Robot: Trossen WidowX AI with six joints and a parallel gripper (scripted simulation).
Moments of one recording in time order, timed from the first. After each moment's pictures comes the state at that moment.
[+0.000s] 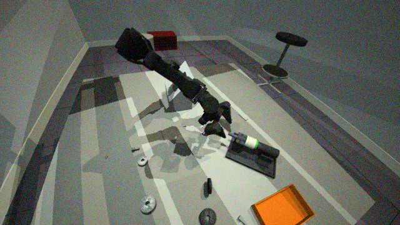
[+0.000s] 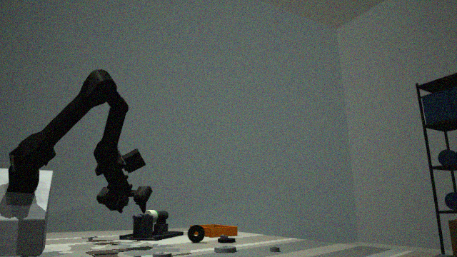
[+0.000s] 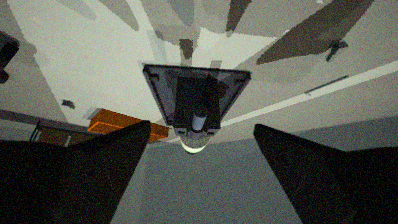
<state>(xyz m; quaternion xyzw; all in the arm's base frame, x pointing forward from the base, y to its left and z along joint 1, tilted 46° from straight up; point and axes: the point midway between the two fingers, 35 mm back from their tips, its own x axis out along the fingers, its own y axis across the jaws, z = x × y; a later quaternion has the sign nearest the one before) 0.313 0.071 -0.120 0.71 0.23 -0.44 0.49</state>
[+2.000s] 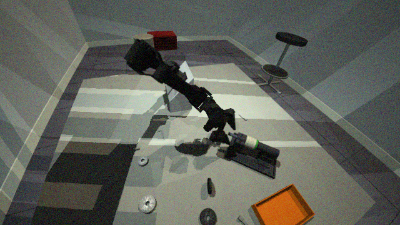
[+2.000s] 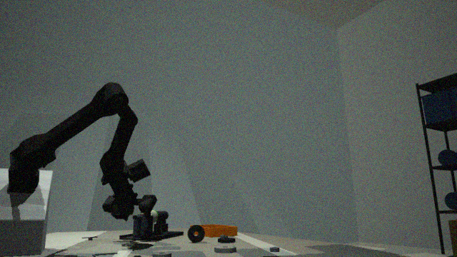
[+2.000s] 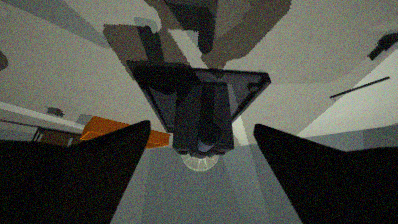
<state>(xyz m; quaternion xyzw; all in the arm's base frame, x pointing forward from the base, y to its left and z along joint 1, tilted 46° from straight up) 0.336 0.065 -0.153 0.72 0.22 -0.44 0.49</state>
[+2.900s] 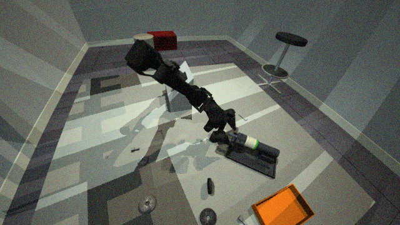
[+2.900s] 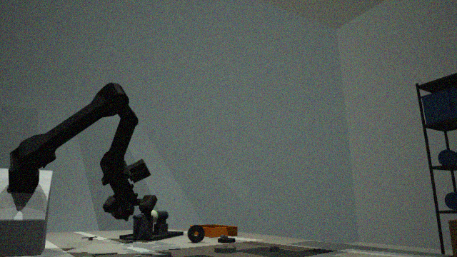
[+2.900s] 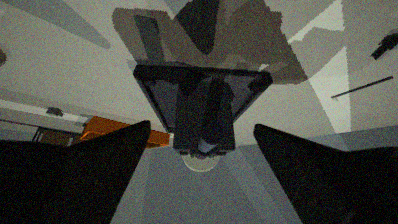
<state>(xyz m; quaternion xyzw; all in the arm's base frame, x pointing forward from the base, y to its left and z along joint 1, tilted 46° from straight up) 0.338 0.065 -0.154 0.72 0.22 -0.44 0.49</state>
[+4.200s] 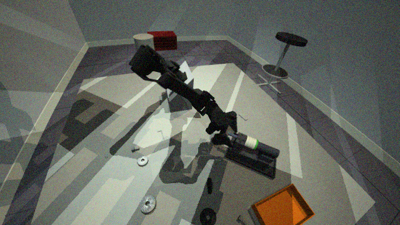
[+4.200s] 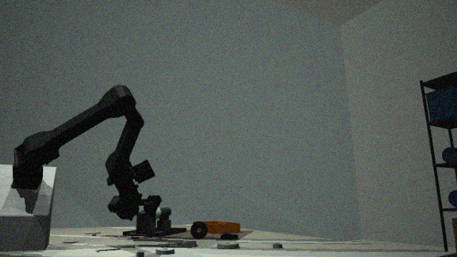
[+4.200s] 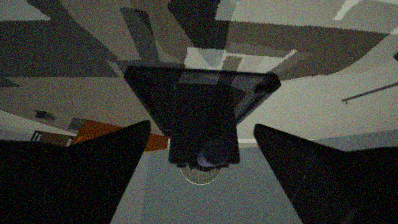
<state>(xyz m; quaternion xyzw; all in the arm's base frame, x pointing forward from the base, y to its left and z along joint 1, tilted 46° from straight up) 0.345 0.063 -0.169 0.72 0.22 -0.44 0.49</state>
